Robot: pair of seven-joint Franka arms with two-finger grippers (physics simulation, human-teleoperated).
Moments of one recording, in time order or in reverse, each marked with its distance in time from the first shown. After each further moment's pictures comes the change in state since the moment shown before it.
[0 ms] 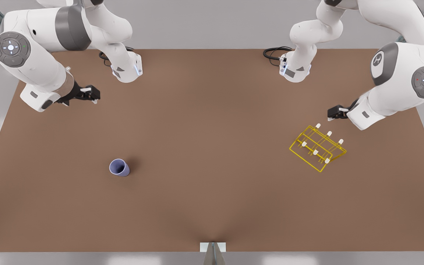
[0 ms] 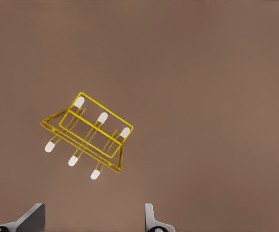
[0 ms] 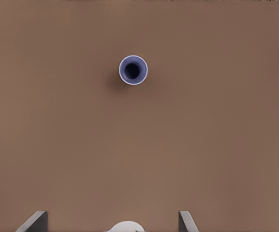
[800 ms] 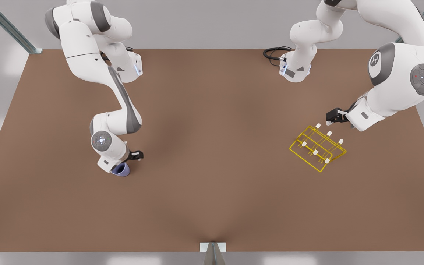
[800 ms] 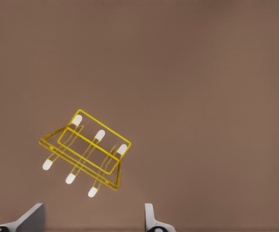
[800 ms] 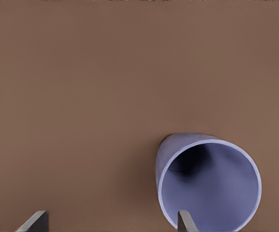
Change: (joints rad) left arm -0.010 0.000 0.000 0.000 -0.002 0.062 -0.001; right arm 0.017 0.301 -0.002 -0.639 0.055 1.074 0.026
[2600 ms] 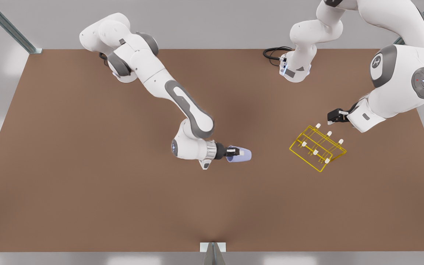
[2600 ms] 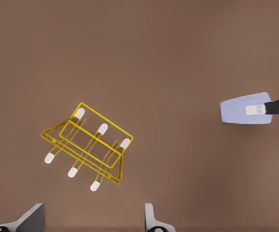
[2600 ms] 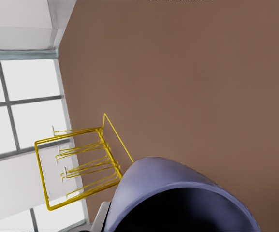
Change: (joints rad) left arm 0.006 0.006 0.007 -0.003 0.001 -0.024 0.002; right arm 0.504 0.583 -0.014 0.777 1.403 0.095 -0.183
